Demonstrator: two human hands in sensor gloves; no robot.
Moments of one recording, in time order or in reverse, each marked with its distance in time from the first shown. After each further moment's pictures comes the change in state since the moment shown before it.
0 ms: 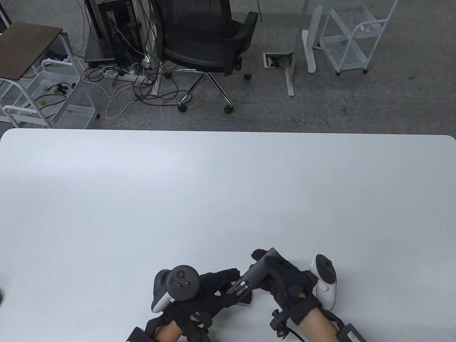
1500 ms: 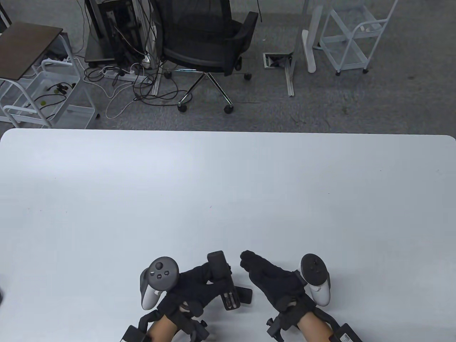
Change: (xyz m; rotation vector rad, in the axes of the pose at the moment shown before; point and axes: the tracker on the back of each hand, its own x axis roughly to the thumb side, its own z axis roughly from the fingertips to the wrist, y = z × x) left_hand -0.034 0.025 0.004 0.132 0.057 0.362; right_hand 0.011 0.015 -0.004 0.070 -0.183 0.461
